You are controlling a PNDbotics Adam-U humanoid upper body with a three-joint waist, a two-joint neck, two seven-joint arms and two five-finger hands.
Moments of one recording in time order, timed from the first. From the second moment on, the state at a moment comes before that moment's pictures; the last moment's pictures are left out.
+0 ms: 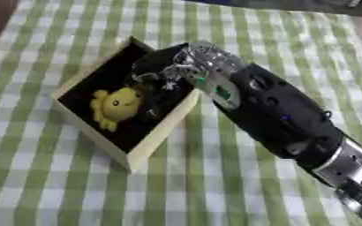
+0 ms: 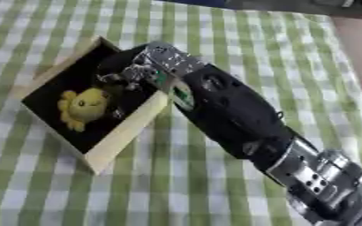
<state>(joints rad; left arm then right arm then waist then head) -0.32 0.40 0.07 -1.98 -0.05 -0.27 0.35 -1.21 -0.16 0.61 -1.10 0.87 -0.29 0.72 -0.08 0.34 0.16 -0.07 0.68</state>
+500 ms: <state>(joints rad) -0.32 0.40 0.07 -1.98 -0.05 -0.27 0.35 -1.23 -0.20 0.57 -1.28 0.91 -0.29 0.72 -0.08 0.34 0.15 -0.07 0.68</state>
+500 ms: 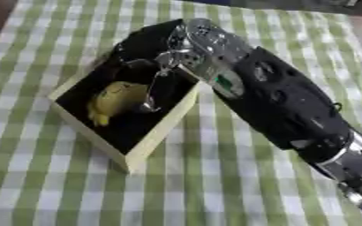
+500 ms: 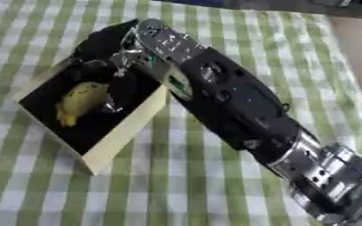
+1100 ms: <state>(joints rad) -0.32 0.40 0.07 -1.98 -0.05 -0.28 0.35 -1.22 -0.27 0.40 -1.52 0.71 -0.14 0.69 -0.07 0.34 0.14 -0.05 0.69</state>
